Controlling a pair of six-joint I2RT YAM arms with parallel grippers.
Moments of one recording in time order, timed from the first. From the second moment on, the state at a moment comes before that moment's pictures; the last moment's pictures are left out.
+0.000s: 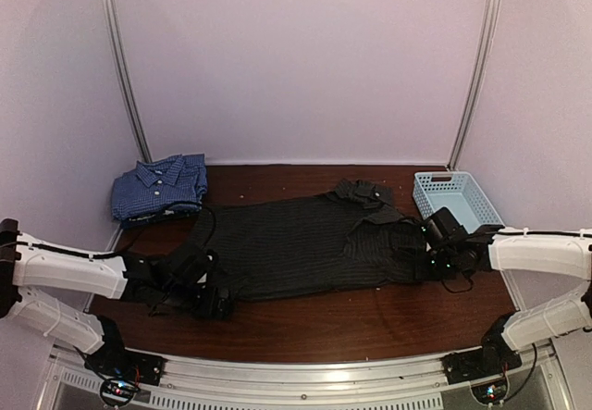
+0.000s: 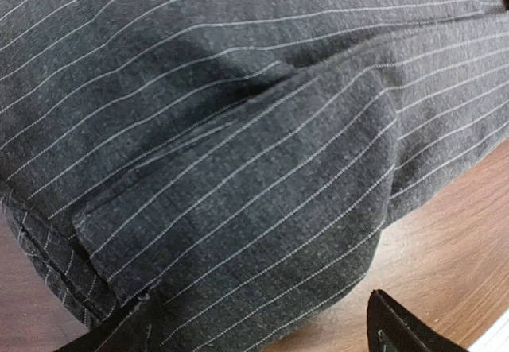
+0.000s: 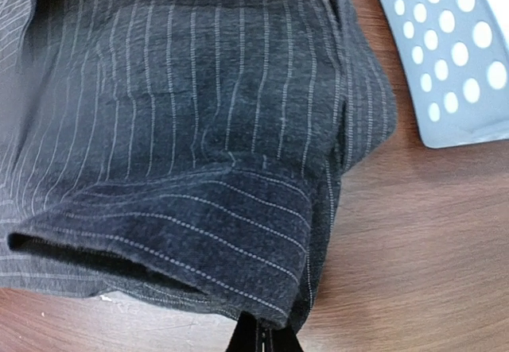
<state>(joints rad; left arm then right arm) -0.94 1.24 0.49 -0.31 -0.14 -0.70 0.58 1.21 0.59 -0.45 0.24 0.62</state>
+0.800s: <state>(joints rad) -0.93 1.11 0.43 -0.45 -0.18 -0.79 0.59 1.18 0.59 -0.56 0.41 0.76</state>
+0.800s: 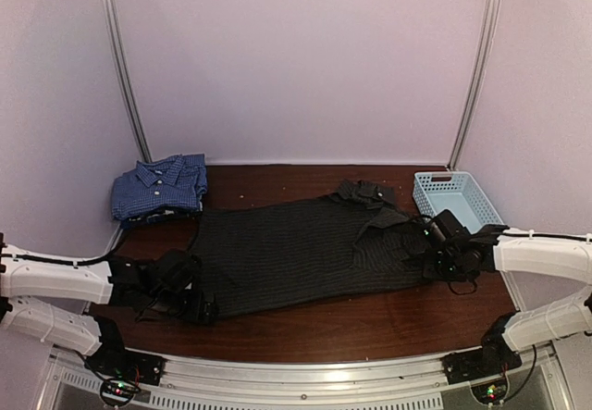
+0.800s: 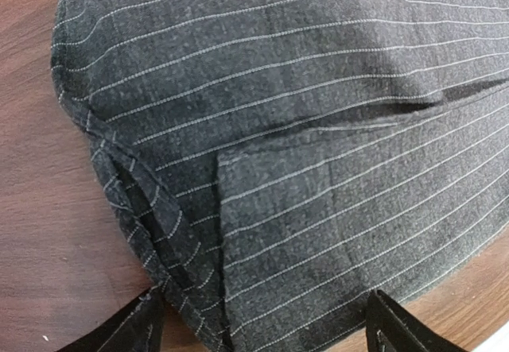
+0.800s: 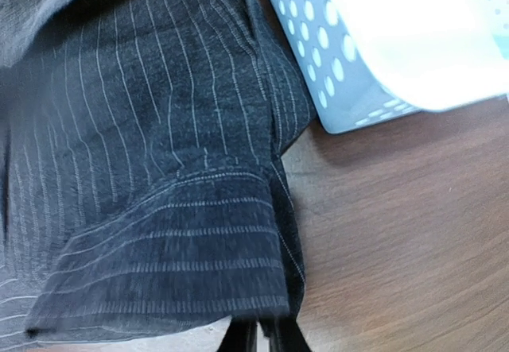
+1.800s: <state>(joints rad) -0.94 1.40 0.67 -0.27 -0.15 -0.58 0.83 1.58 0.86 -0.41 0.40 0.67</state>
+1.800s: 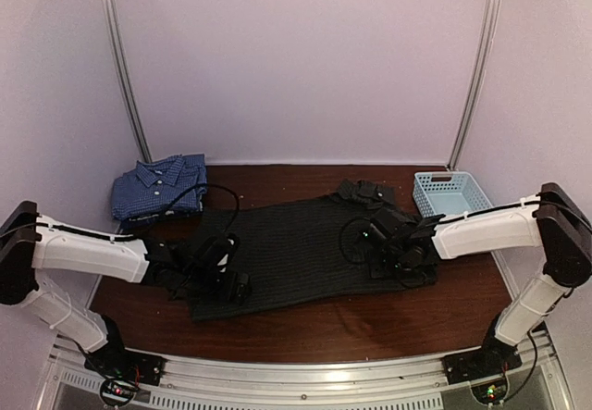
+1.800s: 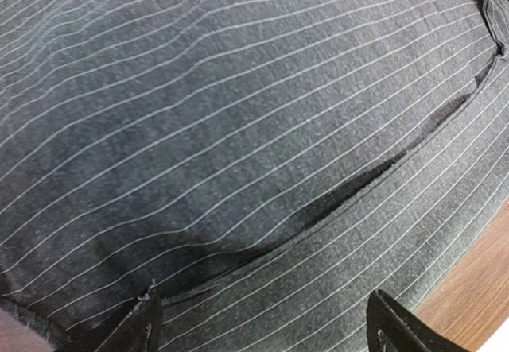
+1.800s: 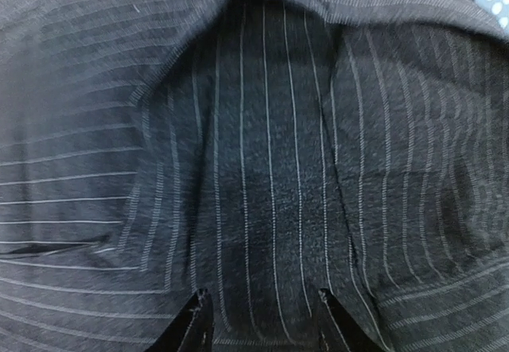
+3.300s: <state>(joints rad) -0.94 1.34 0.73 -0.30 -0.27 -0.49 1.00 1.23 0.83 -0.69 0.47 0.84</state>
